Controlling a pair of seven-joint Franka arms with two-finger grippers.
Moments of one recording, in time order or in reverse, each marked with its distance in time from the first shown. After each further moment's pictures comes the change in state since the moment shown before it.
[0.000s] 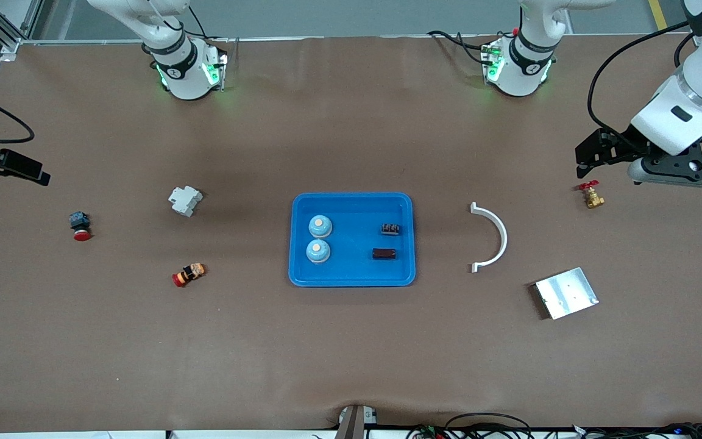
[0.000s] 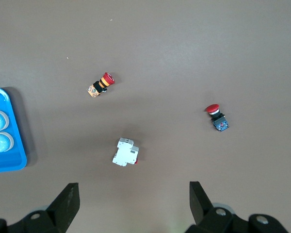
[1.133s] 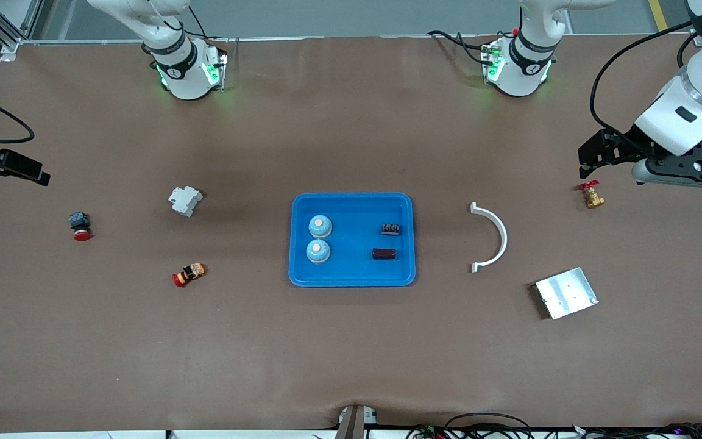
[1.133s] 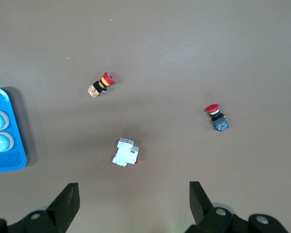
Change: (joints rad) left arm 0.007 0.000 0.001 0.001 0.000 0.000 0.000; right arm 0.000 0.000 0.000 0.000 0.000 0.000 0.000
